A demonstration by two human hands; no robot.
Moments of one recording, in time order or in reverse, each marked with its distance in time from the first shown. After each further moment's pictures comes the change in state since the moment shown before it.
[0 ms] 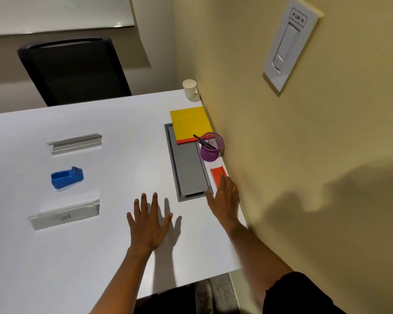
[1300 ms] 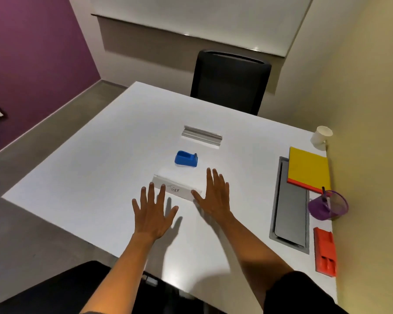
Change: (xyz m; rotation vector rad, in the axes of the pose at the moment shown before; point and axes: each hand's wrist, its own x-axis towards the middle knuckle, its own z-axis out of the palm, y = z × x) left_hand -0.062 -0.231 -0.090 -0.026 0.194 -0.443; right_hand -0.075 -0.315 0.083 -0.013 -0.382 -0.747
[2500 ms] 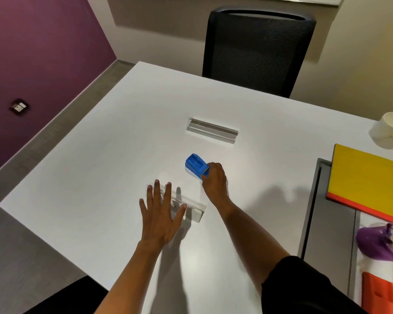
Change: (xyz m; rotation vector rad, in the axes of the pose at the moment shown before) left_hand 0.107 0.038 0.058 -0.099 0.059 -0.107; right_hand 0.165 0.035 0.068 0.367 0.007 0.063
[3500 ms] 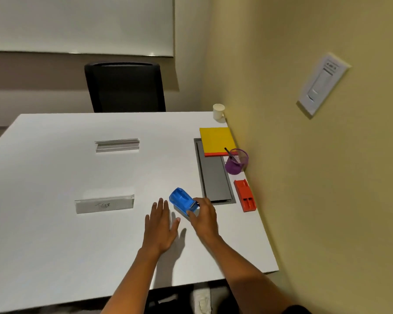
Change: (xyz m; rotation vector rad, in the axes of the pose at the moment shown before) left_hand -0.184 0.092 -0.005 -0.167 -0.301 0.558; right_hand -0.332 0.040 -0.130 0.167 0.444 0.299
